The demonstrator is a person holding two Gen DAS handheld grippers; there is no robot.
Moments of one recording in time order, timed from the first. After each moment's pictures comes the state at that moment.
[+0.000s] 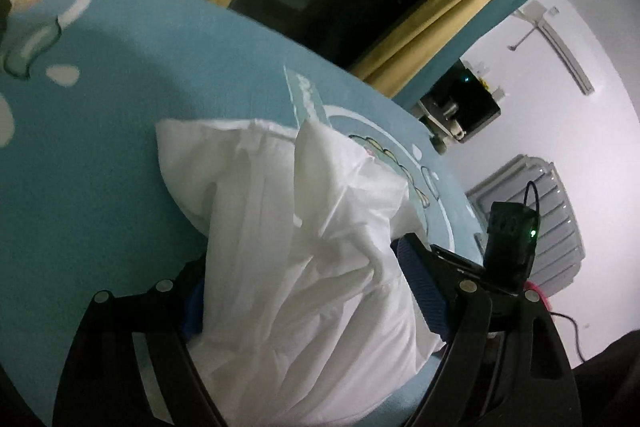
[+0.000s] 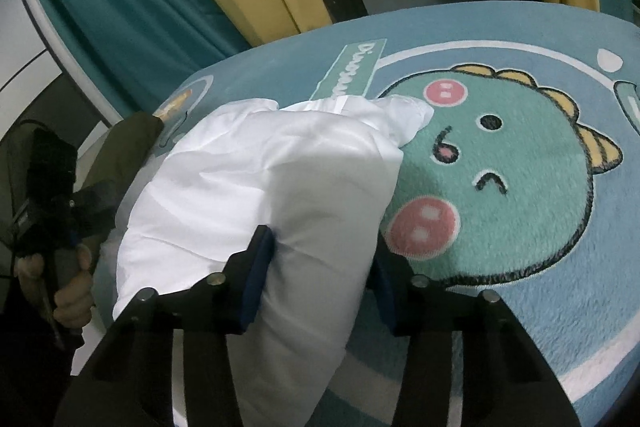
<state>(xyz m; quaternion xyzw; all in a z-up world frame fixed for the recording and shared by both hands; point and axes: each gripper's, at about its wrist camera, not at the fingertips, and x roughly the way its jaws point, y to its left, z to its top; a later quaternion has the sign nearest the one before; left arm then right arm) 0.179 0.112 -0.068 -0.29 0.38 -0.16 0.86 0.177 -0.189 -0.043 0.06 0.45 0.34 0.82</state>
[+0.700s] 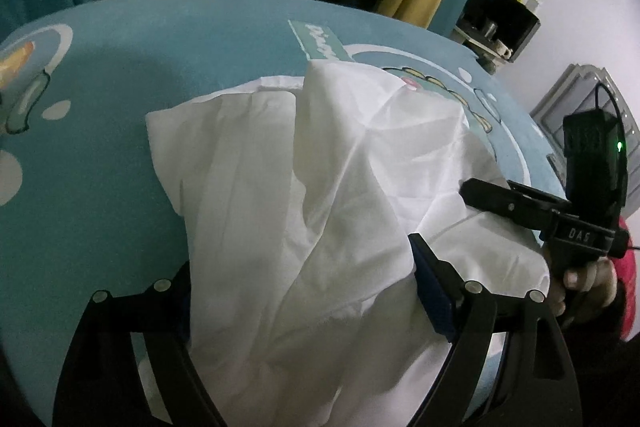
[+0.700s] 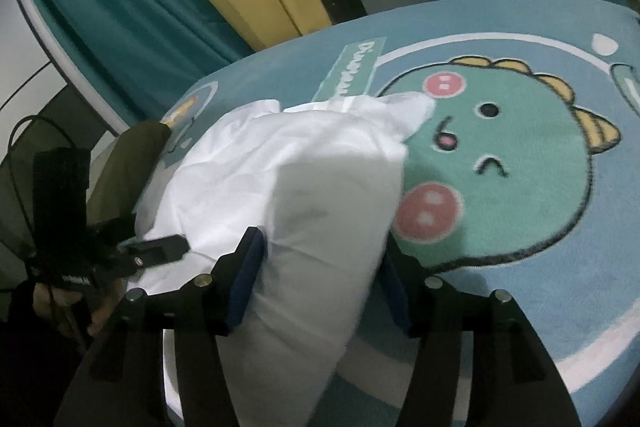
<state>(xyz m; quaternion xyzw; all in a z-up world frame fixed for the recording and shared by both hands) 0.199 0.053 -0.085 -0.12 0.46 -0.11 0.87 0.175 -0.190 -0.045 0.09 0.45 0.35 0.81</state>
